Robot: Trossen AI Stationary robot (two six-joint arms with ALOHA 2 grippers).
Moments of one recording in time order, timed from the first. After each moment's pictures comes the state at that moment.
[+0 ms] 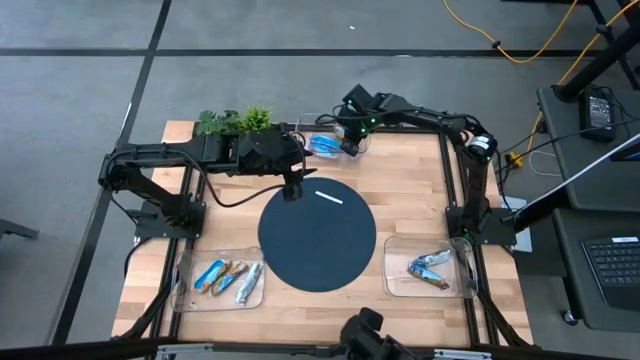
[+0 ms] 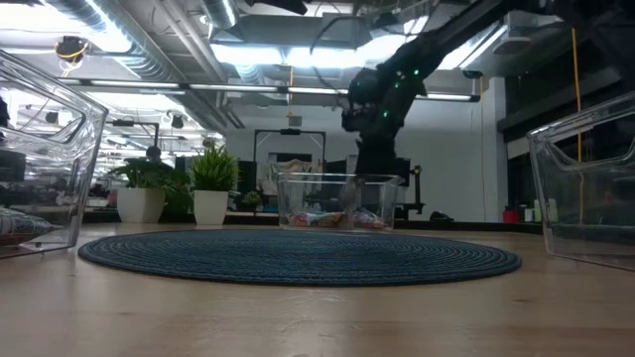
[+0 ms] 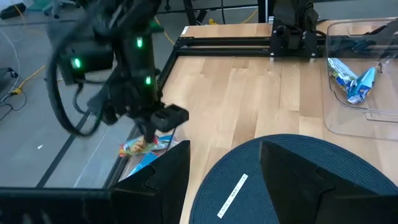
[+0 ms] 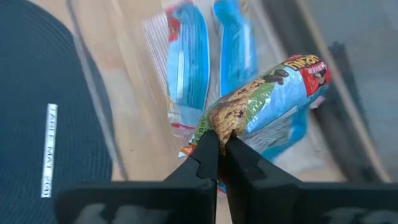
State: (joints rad) left arm 0.06 1.40 1.49 -0.66 -0.30 0.02; right arm -0.65 1.98 1.58 -0.70 -0.20 -0.22
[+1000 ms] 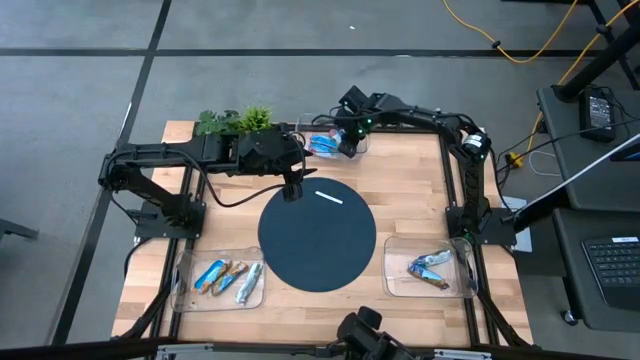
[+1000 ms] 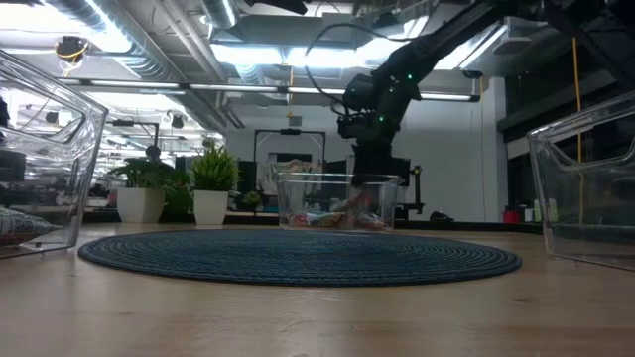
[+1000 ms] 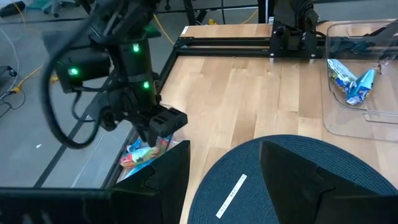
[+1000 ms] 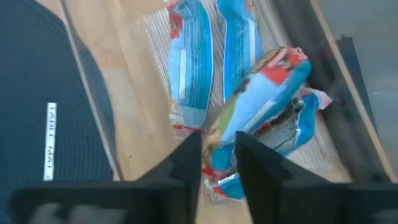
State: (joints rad) left arm 0.06 1.40 1.49 -0.66 -0.29 0.01; right arm -0.65 2.03 1.63 -0.74 -0.20 -0.22
